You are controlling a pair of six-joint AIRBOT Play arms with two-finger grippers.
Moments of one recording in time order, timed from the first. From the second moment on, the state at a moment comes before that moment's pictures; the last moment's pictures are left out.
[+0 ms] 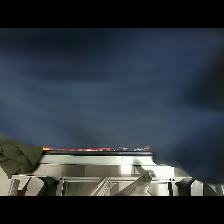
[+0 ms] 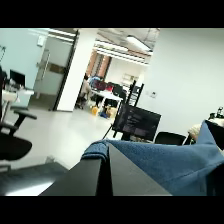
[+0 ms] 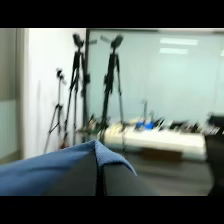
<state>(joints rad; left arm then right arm) 0.99 -0.93 1.49 -0.45 -1.65 -1.04 -0.89 -0.57 1.42 -0.04 1.08 0.76</state>
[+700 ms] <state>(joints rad) 0.43 -1.68 1.33 0.16 -1.32 -0.81 -0.39 -1.50 1.08 -0.20 1.02 0.69</state>
